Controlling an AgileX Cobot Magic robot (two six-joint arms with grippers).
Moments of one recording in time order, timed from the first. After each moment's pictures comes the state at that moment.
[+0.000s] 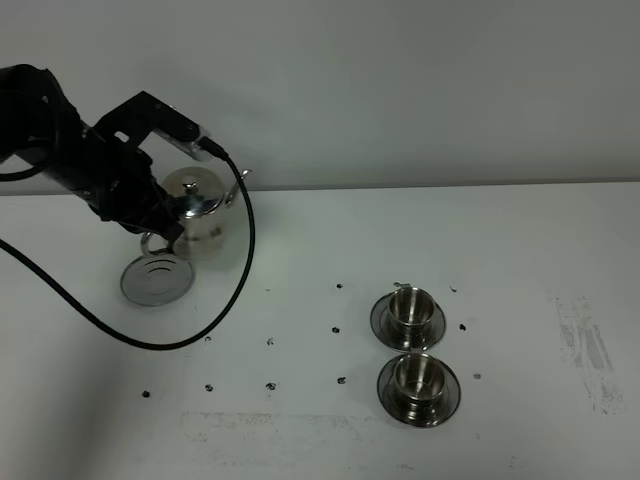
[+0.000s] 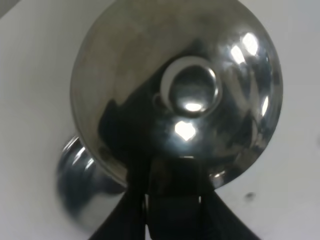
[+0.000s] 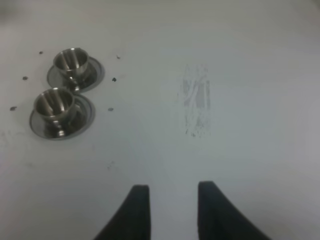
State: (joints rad) left arm -0.15 2.03 -1.71 -0.24 0.82 0.75; right arm -0.01 -0.01 -0.52 0.16 1.11 -0.13
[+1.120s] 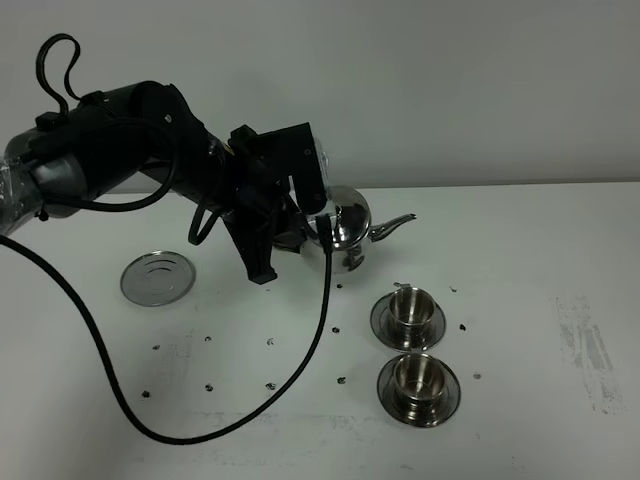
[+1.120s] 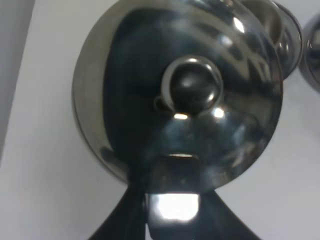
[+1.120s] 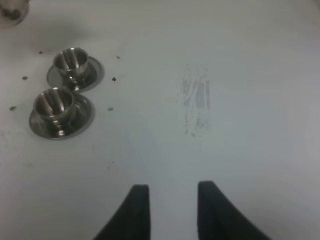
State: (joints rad) left arm -0.40 2.04 -1.71 -0.37 0.72 1.30; right arm -0.01 -0.01 -0.52 0.16 1.11 -0.13
